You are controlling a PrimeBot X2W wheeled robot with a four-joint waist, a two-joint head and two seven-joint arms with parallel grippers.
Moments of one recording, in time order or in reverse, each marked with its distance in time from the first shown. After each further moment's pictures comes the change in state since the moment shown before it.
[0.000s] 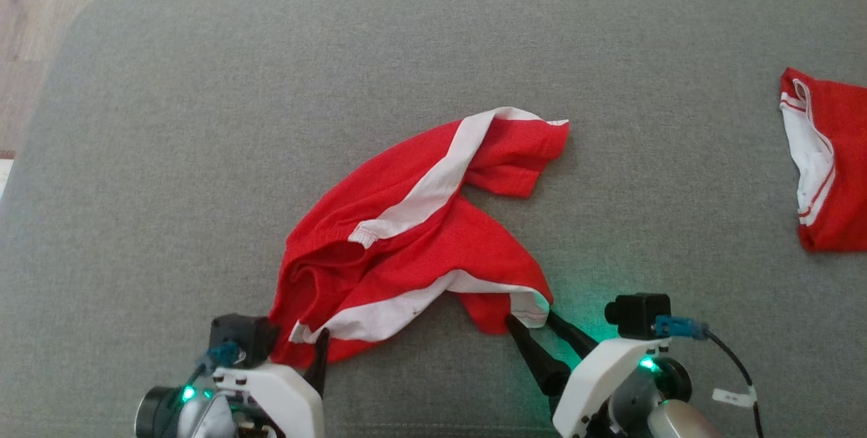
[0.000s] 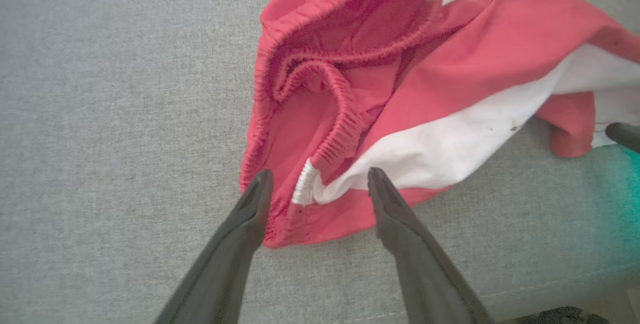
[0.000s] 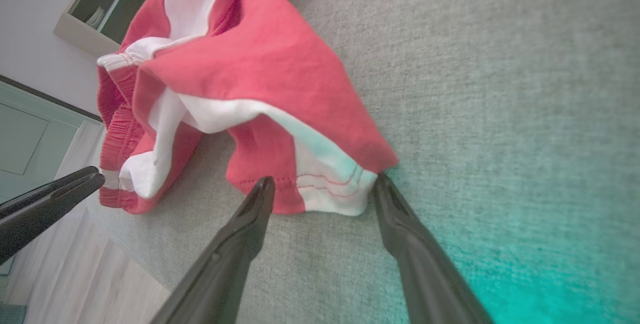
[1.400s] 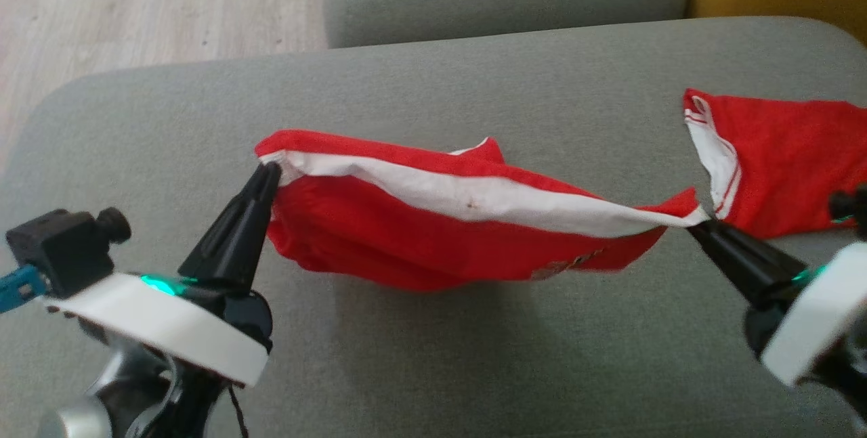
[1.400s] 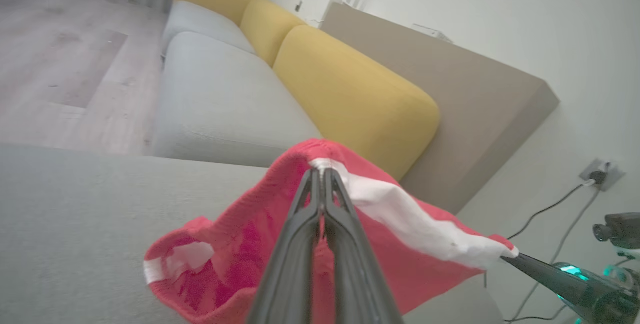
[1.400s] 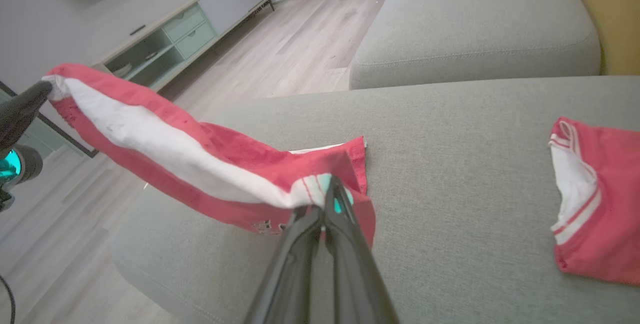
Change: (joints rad) left arm -0.118 -0.040 0.171 -0.481 -0.475 -0.042 0.095; right arm 0.079 -0.271 -0.358 -0.781 0.238 0.000 0.561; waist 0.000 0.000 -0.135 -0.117
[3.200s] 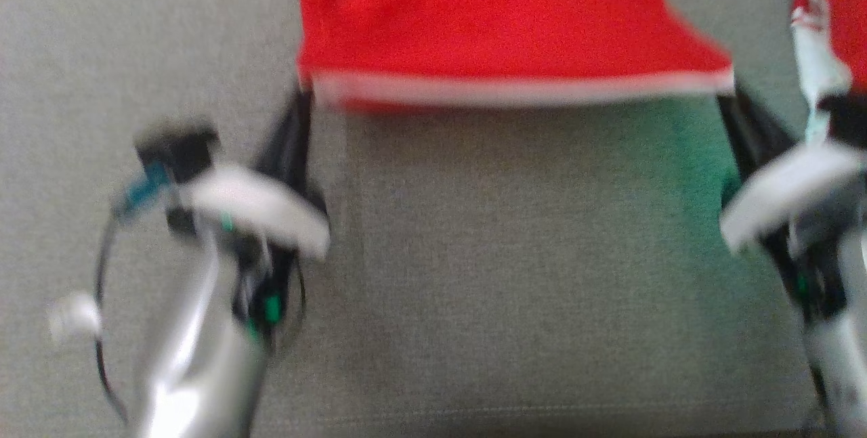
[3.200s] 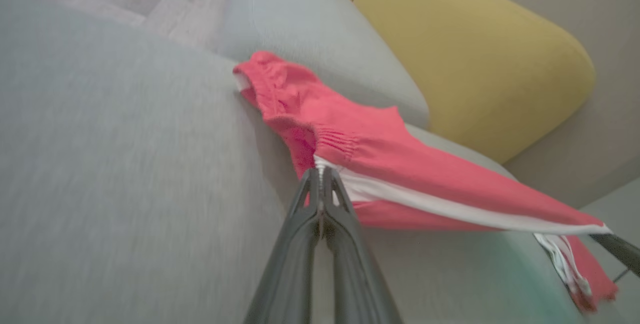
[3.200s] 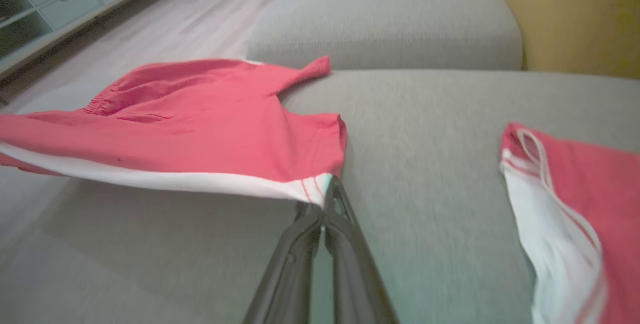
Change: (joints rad) left arm -0.467 -0.026 -0.183 0.933 0.033 -0.163 -0.581; right arm -0.367 -0.004 0.107 0.550 -0.361 0.001 -0.528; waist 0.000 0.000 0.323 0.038
